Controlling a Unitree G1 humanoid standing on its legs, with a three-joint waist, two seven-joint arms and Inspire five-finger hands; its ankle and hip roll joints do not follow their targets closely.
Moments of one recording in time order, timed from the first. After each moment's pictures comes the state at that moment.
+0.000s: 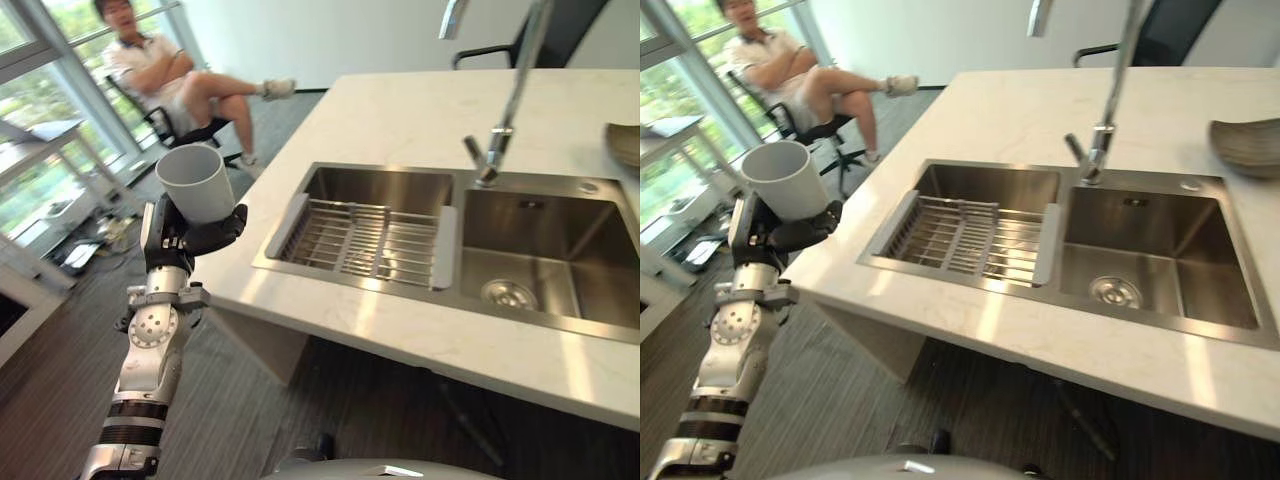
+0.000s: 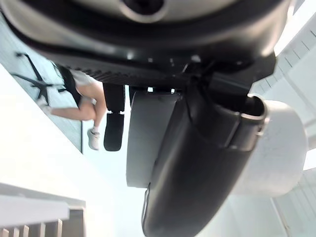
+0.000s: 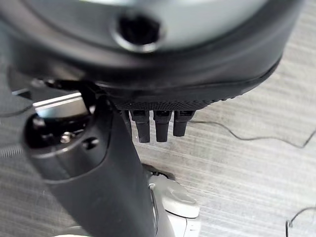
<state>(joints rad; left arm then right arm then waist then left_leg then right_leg) -0.08 0.41 0.05 0.10 -0.44 -0.21 0.13 0.19 -0.35 0.14 1.30 0.31 -0.01 0.10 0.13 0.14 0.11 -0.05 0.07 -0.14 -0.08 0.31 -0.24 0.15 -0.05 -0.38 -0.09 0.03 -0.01</state>
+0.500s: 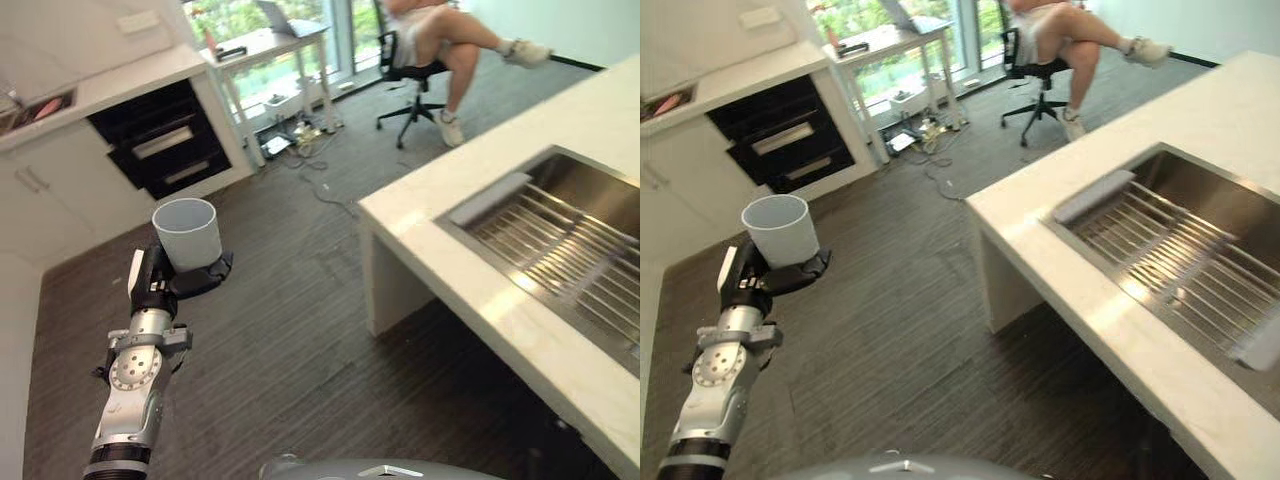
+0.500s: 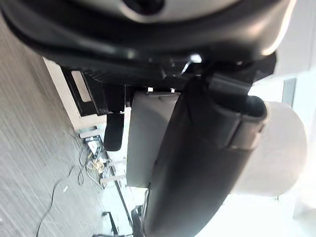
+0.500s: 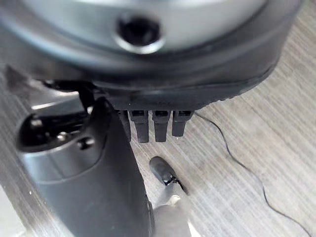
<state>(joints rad) 0.09 0.43 0.13 0.12 -0.34 -0.18 0.08 0.21 -0.41 0.01 1.28 0.28 -0.02 0.08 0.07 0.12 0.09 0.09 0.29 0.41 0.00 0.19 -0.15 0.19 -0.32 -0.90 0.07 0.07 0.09</state>
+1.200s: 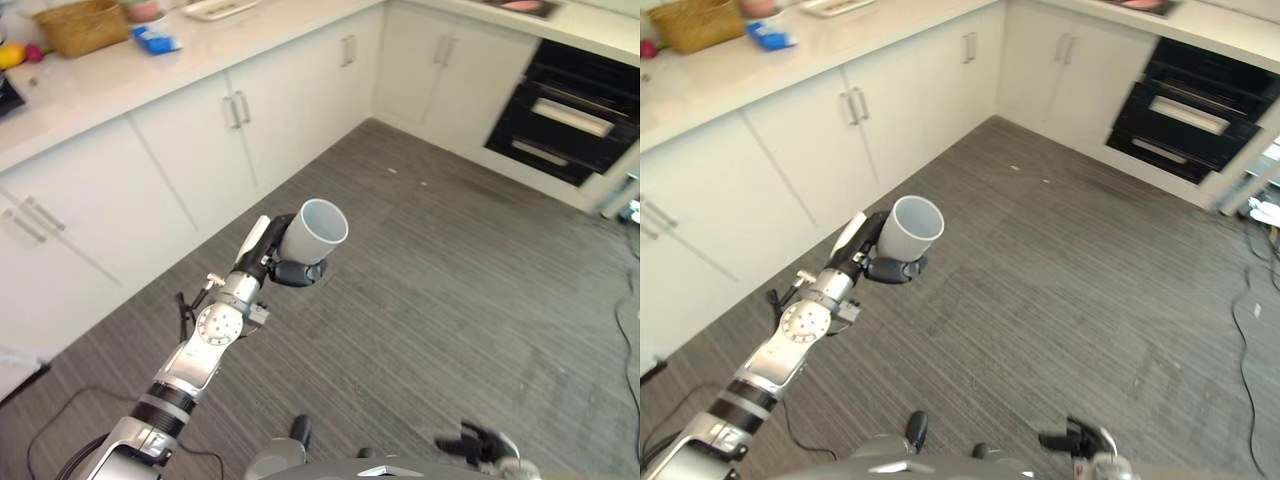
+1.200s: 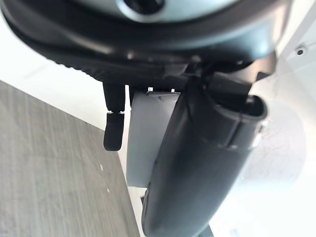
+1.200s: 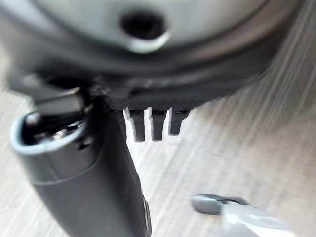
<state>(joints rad) -0.18 0.54 -0.30 0.14 -0.03 -0.15 0.08 -0.01 -0.31 0.10 1.16 0.36 -0.05 0.03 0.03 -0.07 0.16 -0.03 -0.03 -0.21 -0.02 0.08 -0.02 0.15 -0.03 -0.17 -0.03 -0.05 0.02</state>
